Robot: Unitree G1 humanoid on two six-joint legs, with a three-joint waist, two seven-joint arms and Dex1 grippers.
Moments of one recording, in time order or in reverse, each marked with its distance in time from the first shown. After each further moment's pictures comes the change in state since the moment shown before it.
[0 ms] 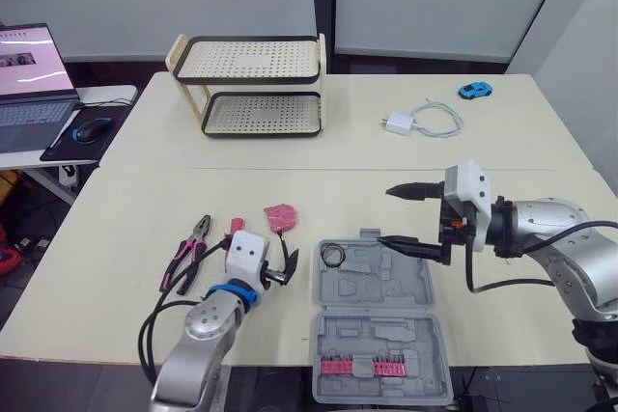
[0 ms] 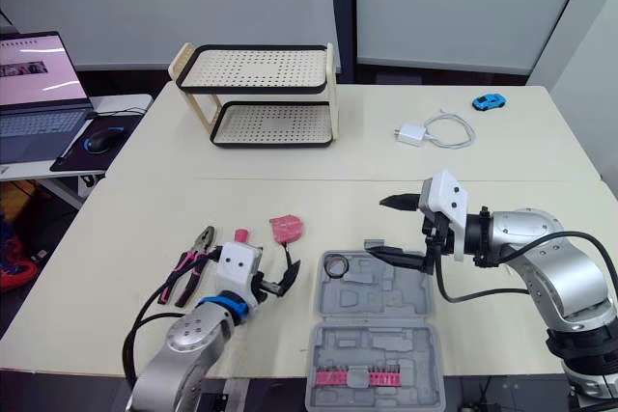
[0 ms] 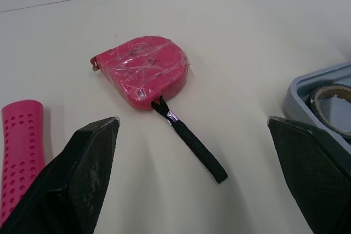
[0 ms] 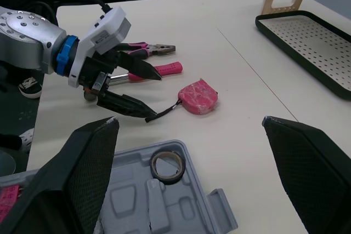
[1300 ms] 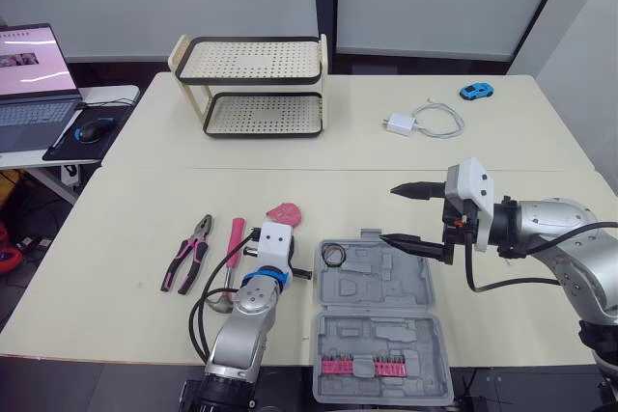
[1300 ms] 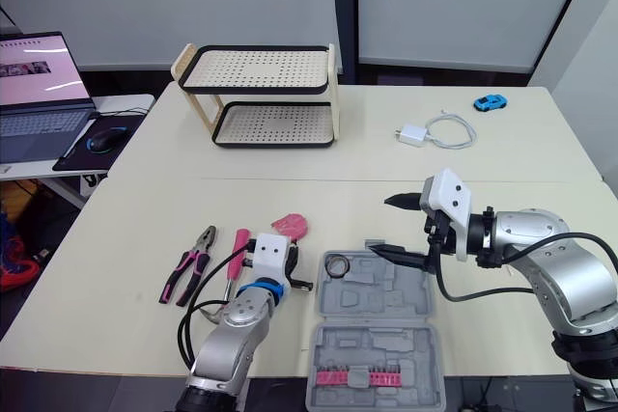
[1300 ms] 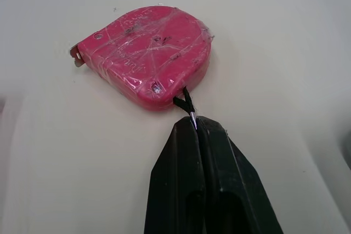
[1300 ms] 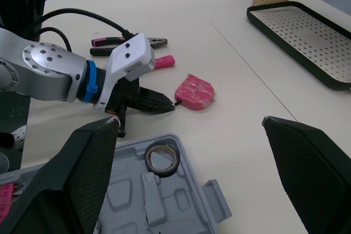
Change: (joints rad) left arm -0.150 -0.173 -0.041 0.239 0.125 -0.009 0.178; right arm 0.006 -0.019 -0.018 -0.035 0.007 0.059 -0.042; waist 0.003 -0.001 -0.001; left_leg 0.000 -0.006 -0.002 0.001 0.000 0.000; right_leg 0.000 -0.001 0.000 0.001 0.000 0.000
